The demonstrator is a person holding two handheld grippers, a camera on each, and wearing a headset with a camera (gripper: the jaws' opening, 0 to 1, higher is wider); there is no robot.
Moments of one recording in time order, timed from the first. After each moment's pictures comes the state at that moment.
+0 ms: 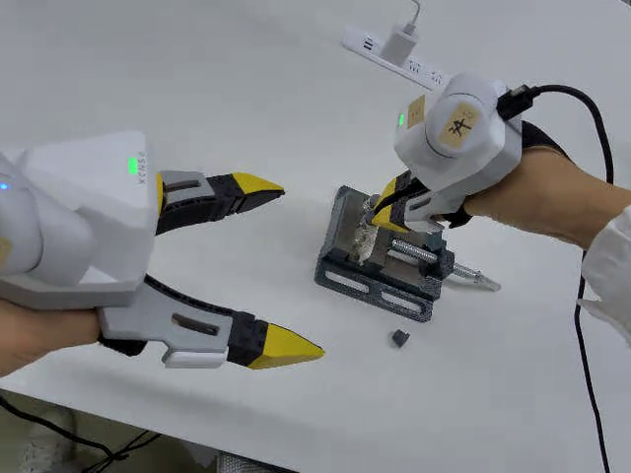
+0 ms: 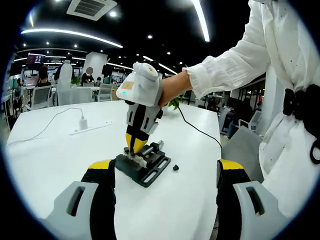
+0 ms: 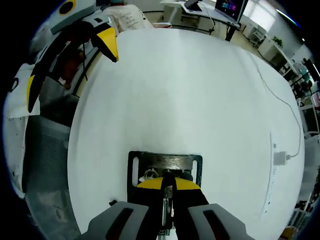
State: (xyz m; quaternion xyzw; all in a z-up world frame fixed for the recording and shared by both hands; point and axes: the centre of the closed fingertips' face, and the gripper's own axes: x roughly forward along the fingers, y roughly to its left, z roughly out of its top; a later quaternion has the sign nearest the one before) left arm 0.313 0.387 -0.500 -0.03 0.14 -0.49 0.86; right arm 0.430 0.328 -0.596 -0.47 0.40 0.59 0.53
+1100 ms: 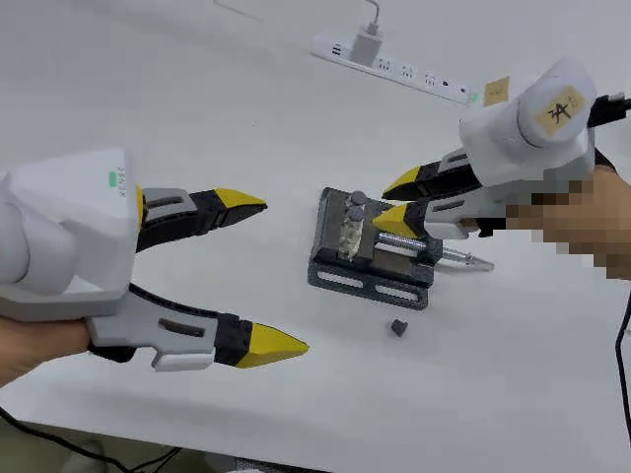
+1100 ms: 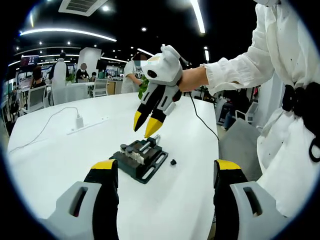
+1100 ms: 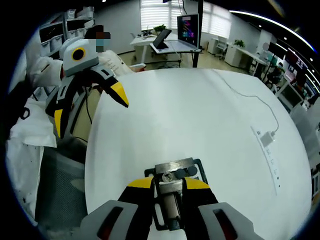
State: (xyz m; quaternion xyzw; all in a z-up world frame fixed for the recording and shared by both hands) left arm 0.308 0.382 -0.501 0.00 0.17 -0.51 0.85; right arm 0.401 0.312 -0.544 -0.31 0.36 0.59 0.66
